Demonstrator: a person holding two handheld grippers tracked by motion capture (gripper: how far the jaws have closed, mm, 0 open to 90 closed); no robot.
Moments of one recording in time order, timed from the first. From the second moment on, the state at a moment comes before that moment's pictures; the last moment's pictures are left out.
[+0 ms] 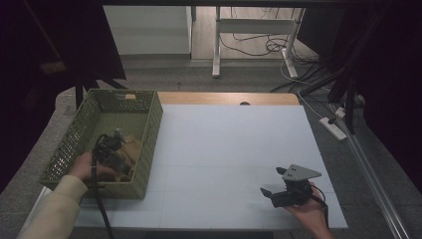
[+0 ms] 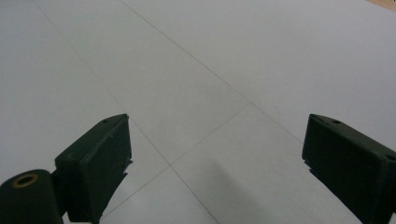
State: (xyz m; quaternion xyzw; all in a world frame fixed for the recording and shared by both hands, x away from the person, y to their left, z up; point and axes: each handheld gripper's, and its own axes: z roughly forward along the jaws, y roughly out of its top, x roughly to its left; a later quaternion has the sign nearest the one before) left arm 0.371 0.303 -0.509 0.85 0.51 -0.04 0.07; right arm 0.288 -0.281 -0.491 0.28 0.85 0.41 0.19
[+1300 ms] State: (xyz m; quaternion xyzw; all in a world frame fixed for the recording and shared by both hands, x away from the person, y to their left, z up) left arm 0.351 0.319 -0.468 0.83 0.53 0.06 0.17; right arm 0.288 -0.280 -0.492 0.28 0.85 0.40 0.19
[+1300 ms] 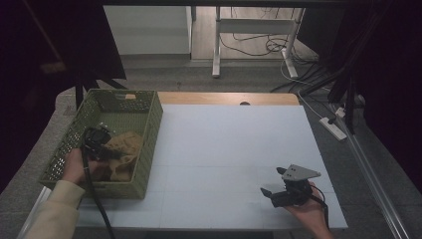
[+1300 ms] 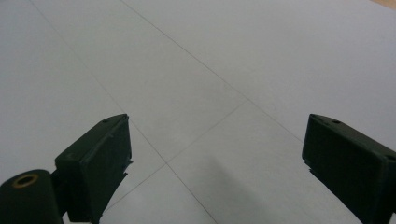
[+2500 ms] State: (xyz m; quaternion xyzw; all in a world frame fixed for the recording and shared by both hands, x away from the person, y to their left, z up) left arm 0.314 0.337 -0.444 0.75 0.55 0.12 0.35; right arm 0.289 -0.281 -0.493 0.28 0.85 0.40 0.19
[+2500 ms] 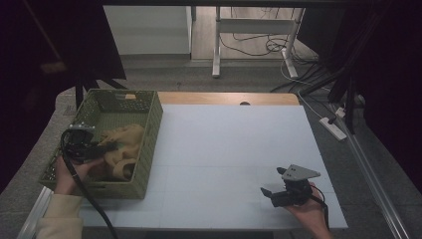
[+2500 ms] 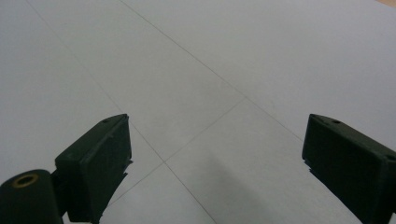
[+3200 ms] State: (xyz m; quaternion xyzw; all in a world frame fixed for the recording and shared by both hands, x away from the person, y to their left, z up) left arm 0.297 0.345 -0.438 0.72 0.54 0.15 0.40; right arm 0.289 -0.282 -0.492 0.28 0.85 0.40 0.19
